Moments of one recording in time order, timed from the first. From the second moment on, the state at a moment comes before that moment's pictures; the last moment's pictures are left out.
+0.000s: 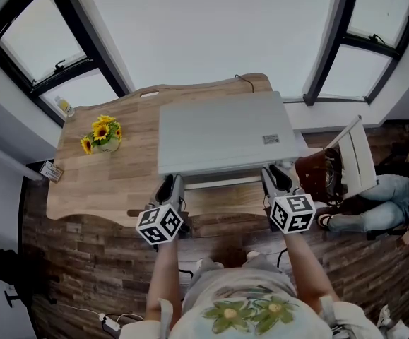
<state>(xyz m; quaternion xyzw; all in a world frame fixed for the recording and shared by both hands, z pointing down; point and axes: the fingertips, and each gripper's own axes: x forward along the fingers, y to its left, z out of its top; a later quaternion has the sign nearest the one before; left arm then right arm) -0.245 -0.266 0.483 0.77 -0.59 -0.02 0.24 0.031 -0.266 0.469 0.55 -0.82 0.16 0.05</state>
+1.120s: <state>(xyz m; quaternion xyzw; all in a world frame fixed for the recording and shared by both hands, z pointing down) -0.210 -0.163 0.474 0.81 -0.56 0.01 0.19 0.015 -0.166 0.480 0.51 -0.84 0.18 0.07</state>
